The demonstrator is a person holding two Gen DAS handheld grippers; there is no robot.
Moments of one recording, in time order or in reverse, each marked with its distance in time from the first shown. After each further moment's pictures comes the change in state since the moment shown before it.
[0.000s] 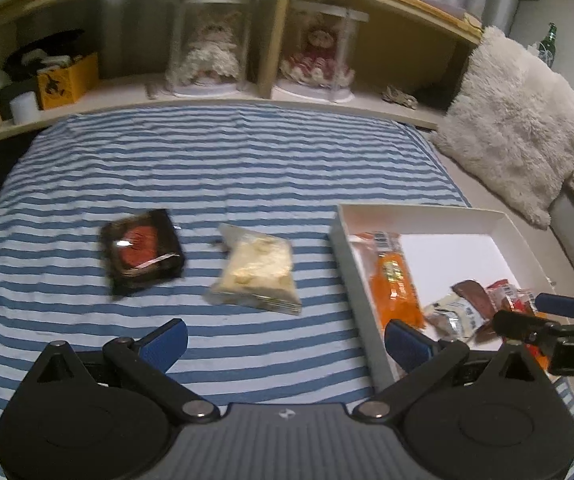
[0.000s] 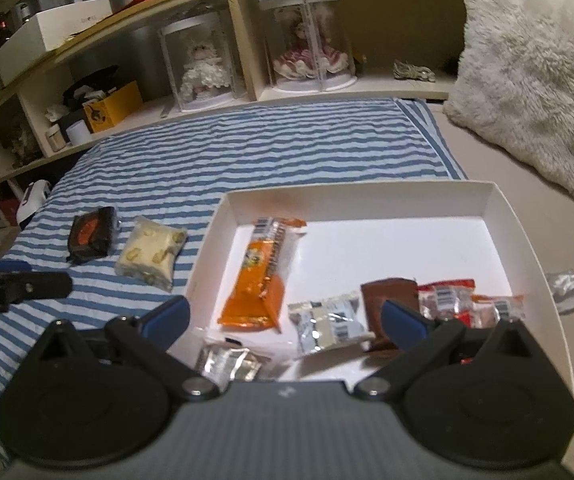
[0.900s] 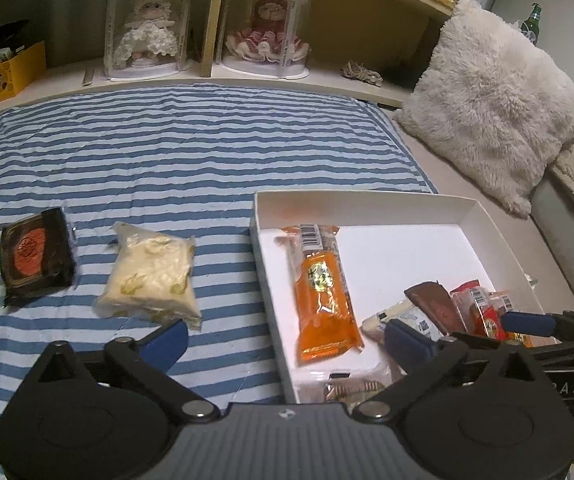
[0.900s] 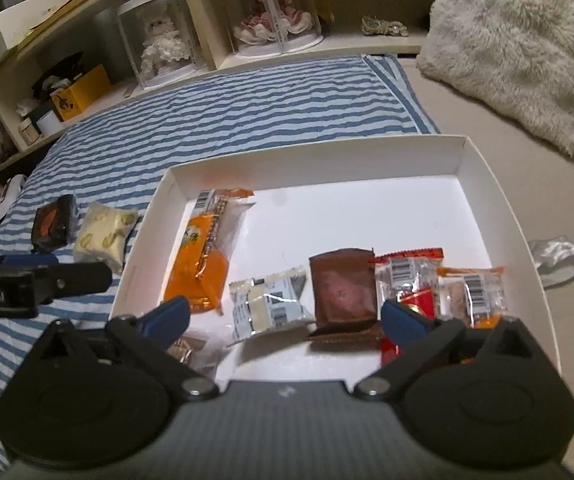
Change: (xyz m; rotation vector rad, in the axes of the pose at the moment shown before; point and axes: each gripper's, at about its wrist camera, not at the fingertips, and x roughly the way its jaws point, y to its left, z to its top) left arm 0.058 -0.070 0.011 0.014 0.055 -0.084; right arm 0.027 -0.050 -0.001 0.068 0.104 -0.024
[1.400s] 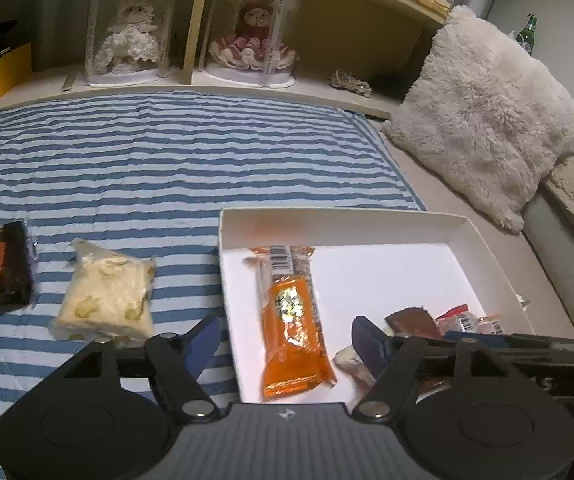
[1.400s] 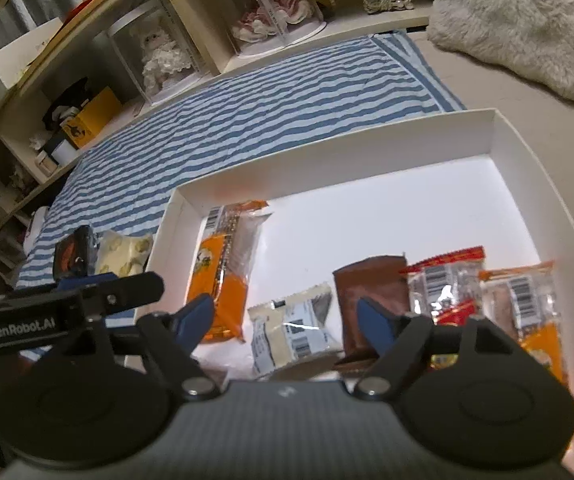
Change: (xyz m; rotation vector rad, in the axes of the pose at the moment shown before) left arm 0.025 -0.018 0.010 -0.017 -0.034 -0.032; right arm 0.031 -0.019 0.018 0.116 0.028 0.132
